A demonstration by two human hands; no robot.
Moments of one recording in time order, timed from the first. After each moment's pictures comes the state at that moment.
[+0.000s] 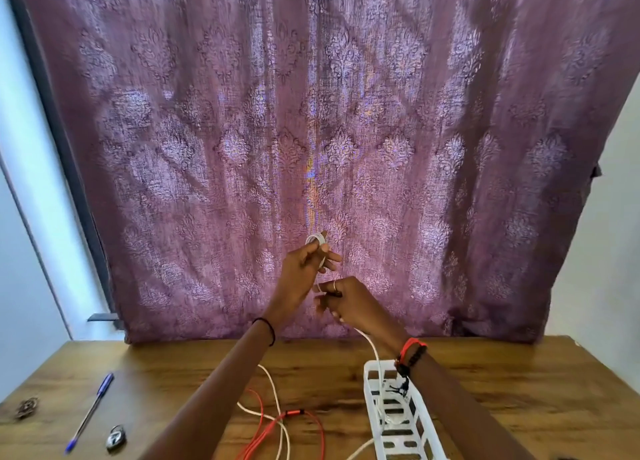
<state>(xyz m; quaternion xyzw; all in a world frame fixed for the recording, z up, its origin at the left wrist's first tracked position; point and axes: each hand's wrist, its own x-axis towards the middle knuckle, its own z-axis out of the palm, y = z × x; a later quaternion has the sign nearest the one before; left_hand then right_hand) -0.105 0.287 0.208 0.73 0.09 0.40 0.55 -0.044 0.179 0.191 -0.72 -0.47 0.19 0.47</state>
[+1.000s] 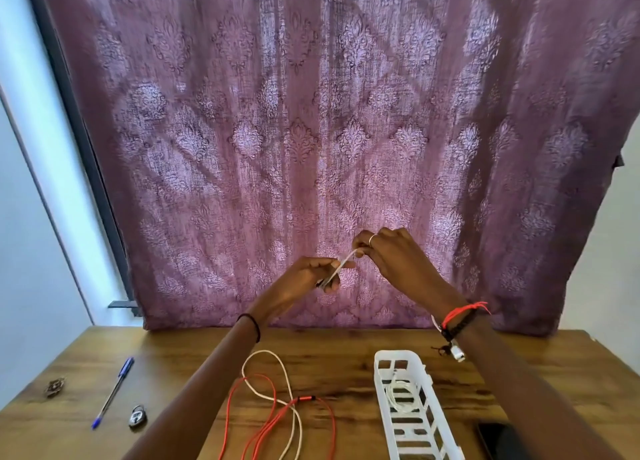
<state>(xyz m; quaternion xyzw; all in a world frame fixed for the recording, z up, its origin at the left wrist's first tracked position) -0.141 0.292 0.209 0.80 0.04 0.18 0.57 -0.017 0.142 0.247 -0.72 -0.61 -0.26 0.18</state>
